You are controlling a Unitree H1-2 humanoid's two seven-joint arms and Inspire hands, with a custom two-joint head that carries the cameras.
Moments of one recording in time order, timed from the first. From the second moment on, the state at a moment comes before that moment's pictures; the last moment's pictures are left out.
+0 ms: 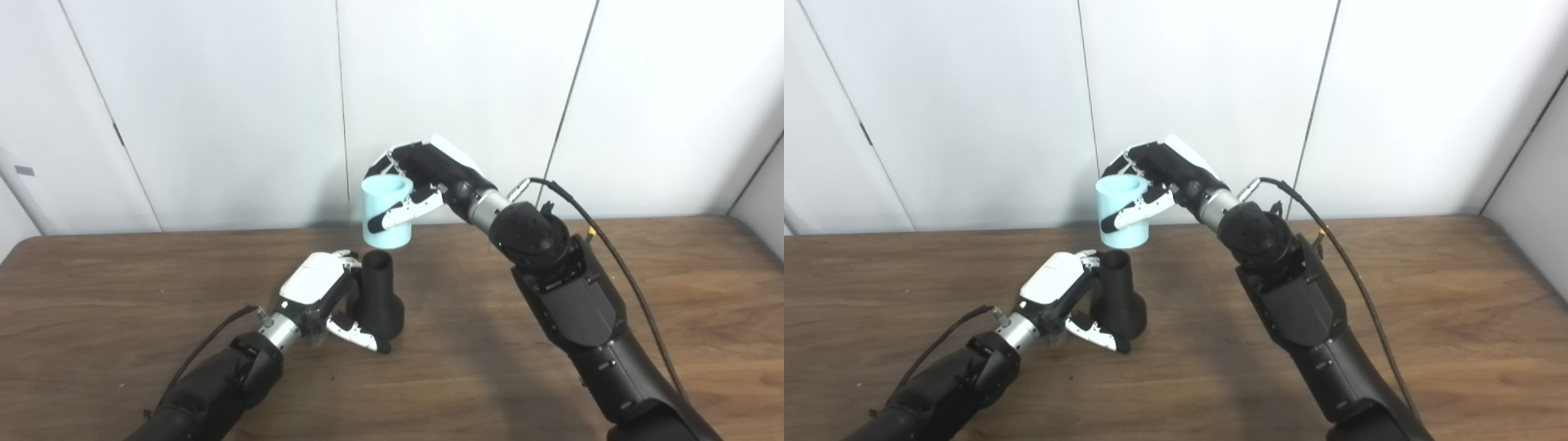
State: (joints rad) left arm -0.74 0.27 -0.81 0.91 0.60 -0.48 0.46; right arm -0.77 -0.22 0.22 0.08 -0.21 0.38 0.28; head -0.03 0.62
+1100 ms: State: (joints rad) left arm -0.74 0.26 -0.80 0.91 0.61 -0.48 0.45; right arm -0.73 -0.21 0.25 0.11 -0.27 0.28 0.26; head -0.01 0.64
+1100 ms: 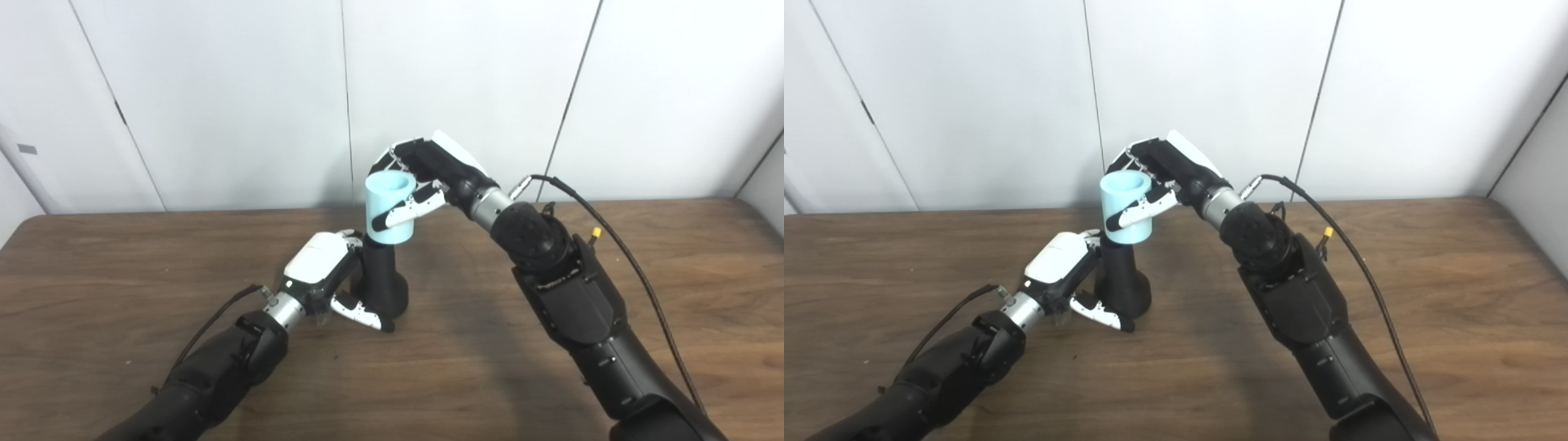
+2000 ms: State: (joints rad) left arm -0.73 0.26 -0.78 0.90 0.61 -0.48 0.42; right arm -0.73 -0.19 0.26 0.10 -0.28 0.28 0.28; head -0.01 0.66
